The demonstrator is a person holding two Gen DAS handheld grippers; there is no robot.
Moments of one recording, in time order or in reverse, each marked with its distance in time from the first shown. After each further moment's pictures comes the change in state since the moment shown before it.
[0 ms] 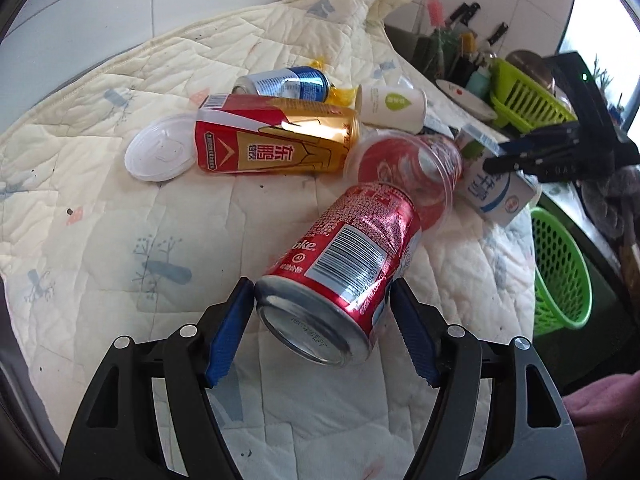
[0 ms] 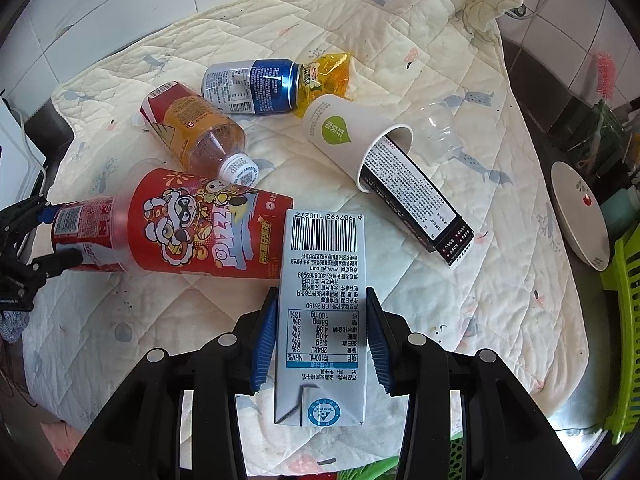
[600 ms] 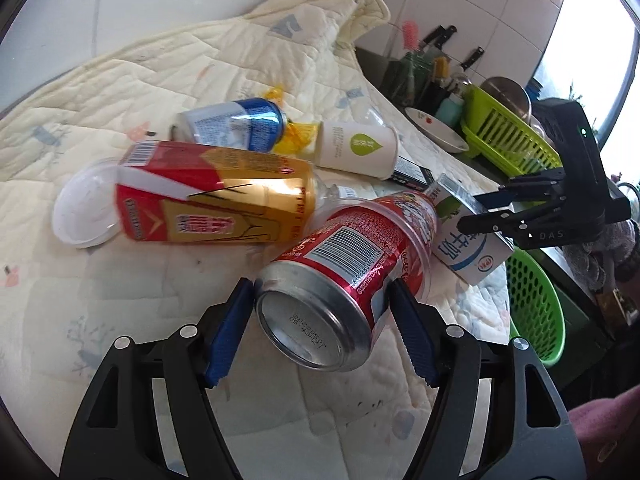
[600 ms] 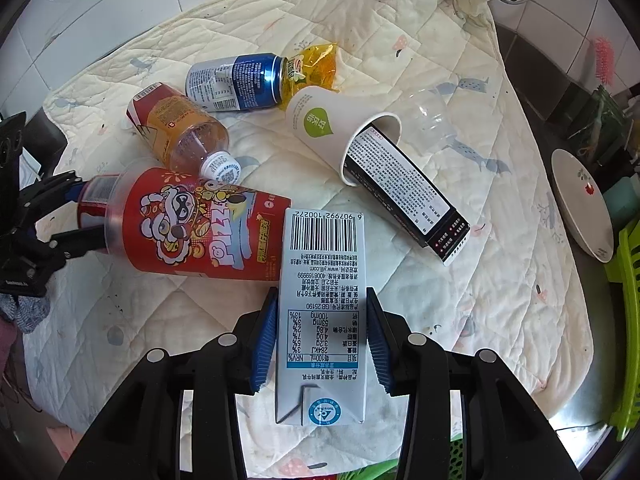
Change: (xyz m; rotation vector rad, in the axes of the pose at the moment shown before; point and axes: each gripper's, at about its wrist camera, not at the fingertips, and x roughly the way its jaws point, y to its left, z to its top) left arm 0.029 -0.008 0.041 -0.032 -0.091 -0.151; right arm 0.009 -0.011 0.000 0.031 0.019 0.007
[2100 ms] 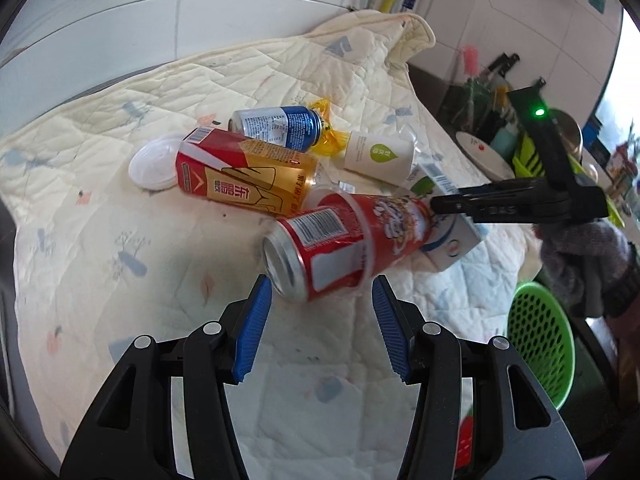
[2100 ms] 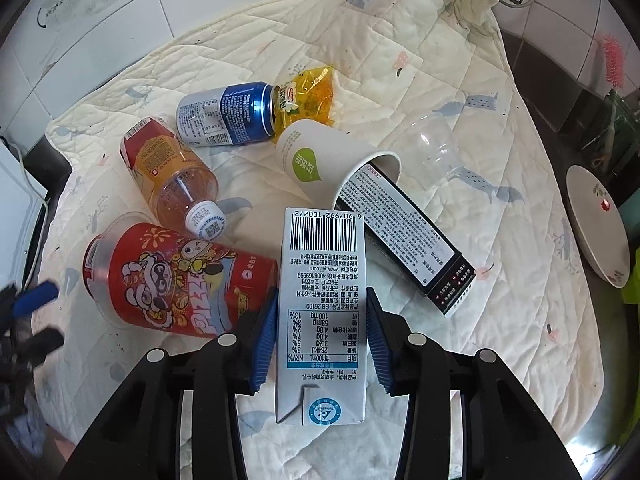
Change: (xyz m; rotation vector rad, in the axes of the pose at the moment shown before) left arm -0.035 -0.069 -0.017 -0.151 -0.030 0.265; right arm 0.012 -0.018 0.025 0.015 -0.059 0.054
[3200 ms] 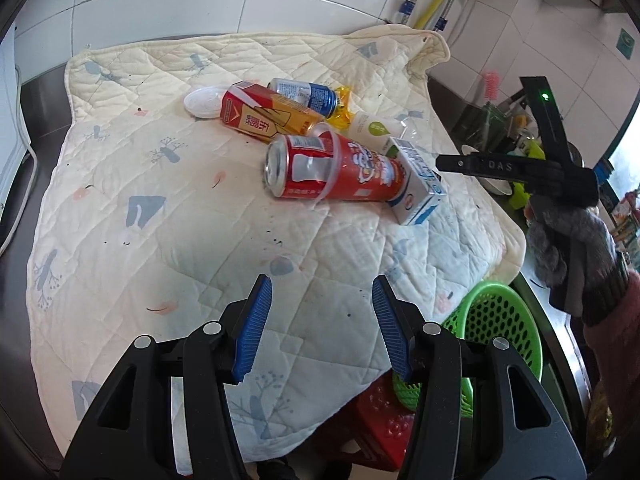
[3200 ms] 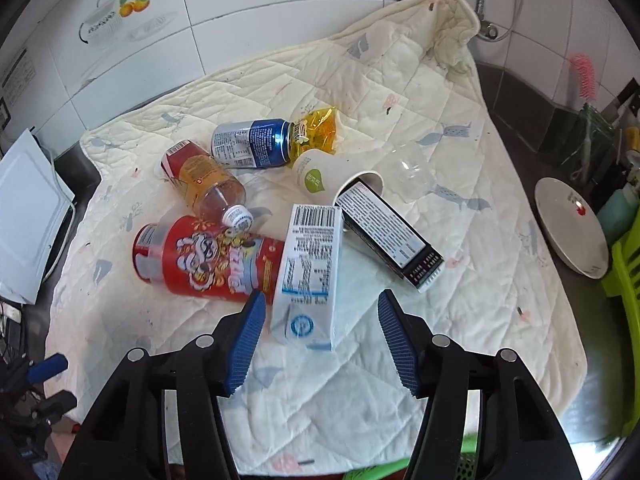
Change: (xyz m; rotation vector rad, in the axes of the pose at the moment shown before) left arm -0.070 -0.049 -0.087 -0.261 -0.044 0.082; right arm -0.052 0.002 -0.025 -0.013 -0.108 0.039
